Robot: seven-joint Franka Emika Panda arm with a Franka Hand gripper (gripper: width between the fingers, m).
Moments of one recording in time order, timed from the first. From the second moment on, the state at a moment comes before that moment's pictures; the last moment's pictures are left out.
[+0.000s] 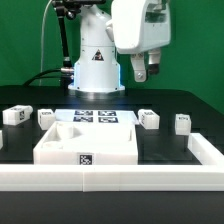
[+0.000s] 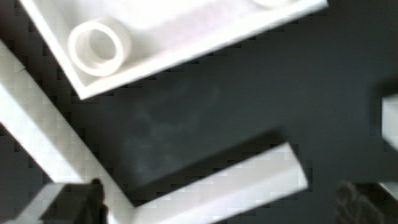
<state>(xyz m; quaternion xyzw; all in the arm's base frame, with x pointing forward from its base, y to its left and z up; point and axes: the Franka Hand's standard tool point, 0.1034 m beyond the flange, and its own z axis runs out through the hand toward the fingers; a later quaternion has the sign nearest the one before) 0.528 0.045 0.129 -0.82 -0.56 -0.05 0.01</state>
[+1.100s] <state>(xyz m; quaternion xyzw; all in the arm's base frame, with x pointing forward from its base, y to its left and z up) 0.496 -0.012 0.073 -0.77 -0.63 -0.02 -0.02</state>
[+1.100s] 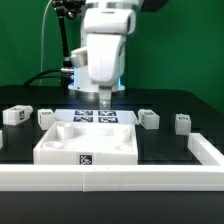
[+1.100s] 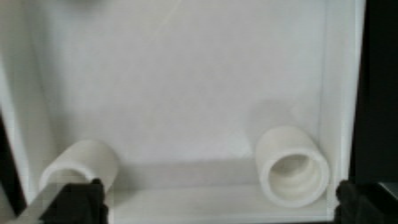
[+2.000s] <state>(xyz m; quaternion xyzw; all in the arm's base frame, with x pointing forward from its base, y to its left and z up) 0.482 -0.019 0.028 -0.78 -0.62 -0.03 -0.01</state>
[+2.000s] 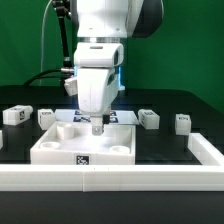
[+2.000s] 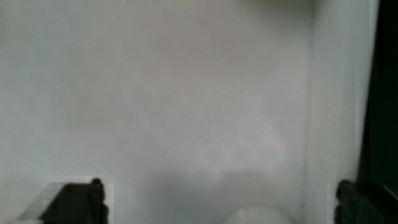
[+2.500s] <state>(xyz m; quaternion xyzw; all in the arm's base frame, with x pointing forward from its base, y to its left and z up) 0.482 -0.019 0.028 -0.78 -0.62 -0.03 -0.01</state>
